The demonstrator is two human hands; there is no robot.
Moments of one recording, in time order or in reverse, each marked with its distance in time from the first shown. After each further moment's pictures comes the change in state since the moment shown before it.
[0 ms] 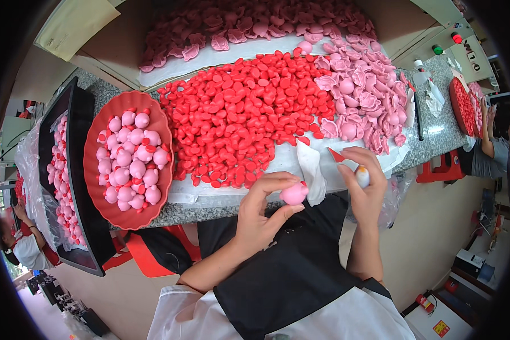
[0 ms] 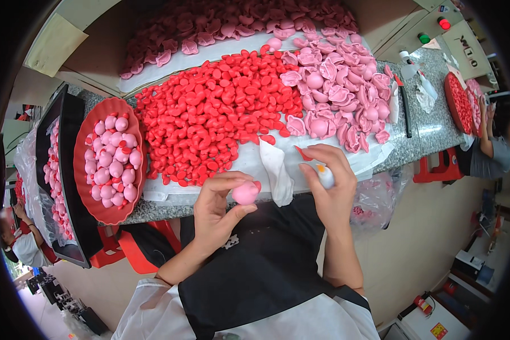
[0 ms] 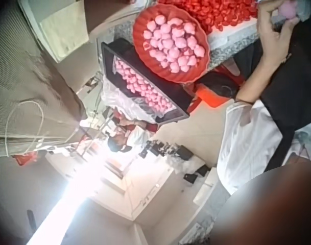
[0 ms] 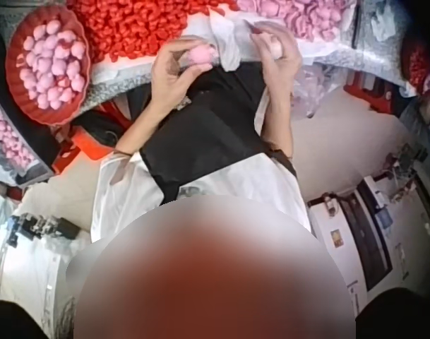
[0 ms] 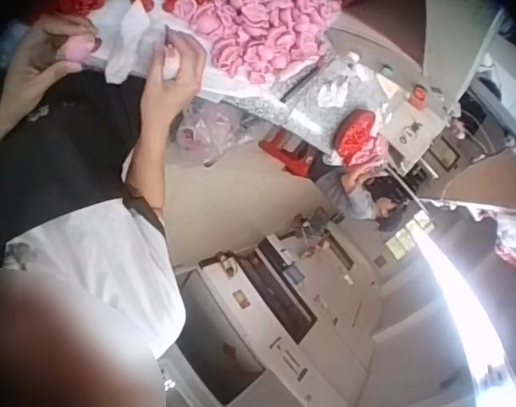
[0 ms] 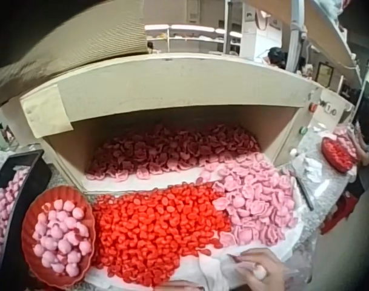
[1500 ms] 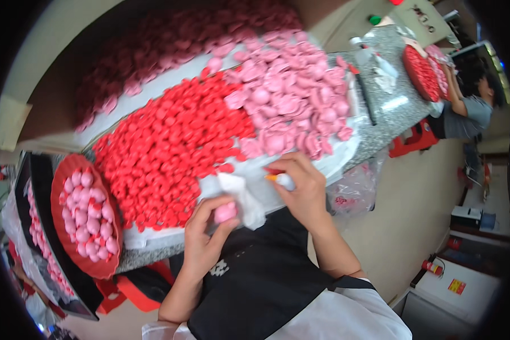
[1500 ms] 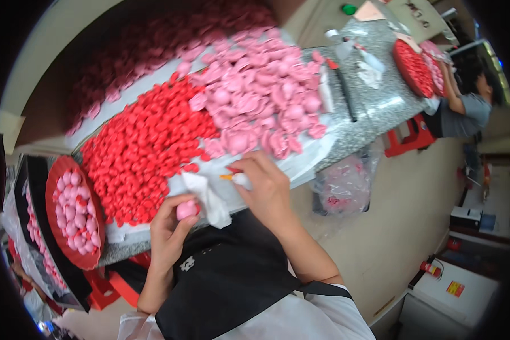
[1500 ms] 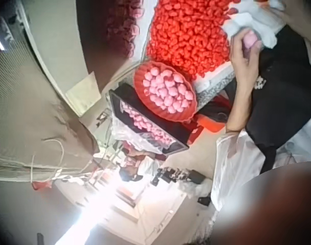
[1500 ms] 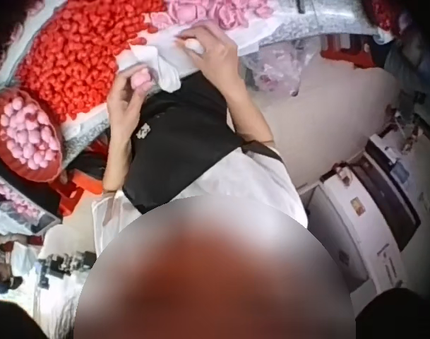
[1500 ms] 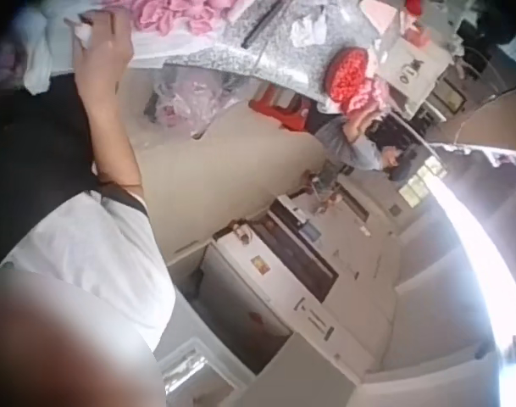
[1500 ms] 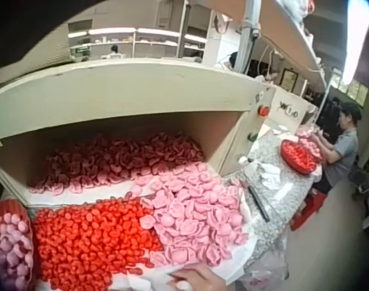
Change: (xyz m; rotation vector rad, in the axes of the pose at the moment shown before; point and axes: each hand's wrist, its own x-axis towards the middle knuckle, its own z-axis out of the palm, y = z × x) left_hand 0.095 -0.059 0.138 0.164 0.005 -0.387; right_hand 0.070 0.138 -0.102 -0.123 -0.048 -0.007
